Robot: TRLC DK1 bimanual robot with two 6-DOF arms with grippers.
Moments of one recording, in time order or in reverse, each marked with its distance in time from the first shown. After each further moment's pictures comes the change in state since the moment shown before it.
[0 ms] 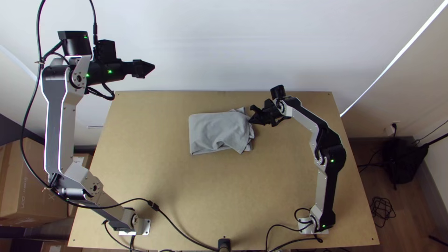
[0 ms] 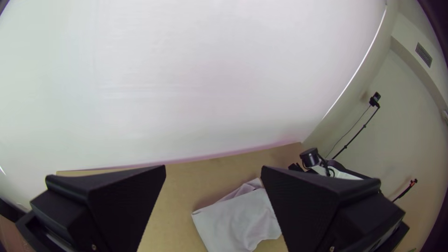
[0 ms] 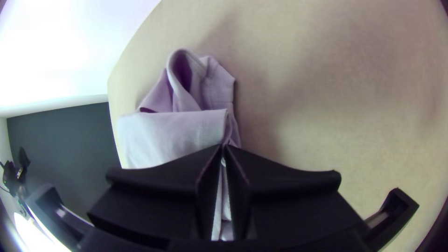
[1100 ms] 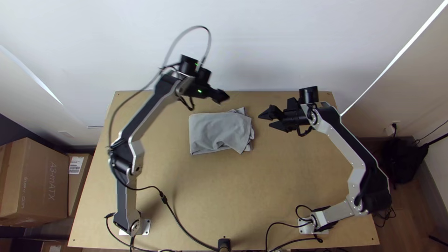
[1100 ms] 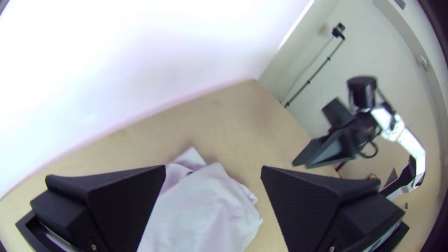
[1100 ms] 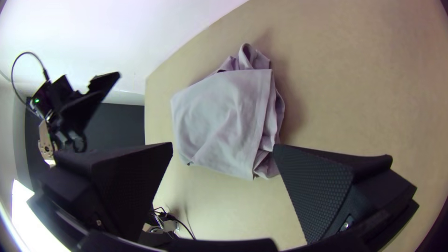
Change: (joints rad) left arm -0.438 0.372 0.000 0.239 0.000 -0.011; right arm -0.058 -0.547 -0.346 -0.017 -0.032 0.000
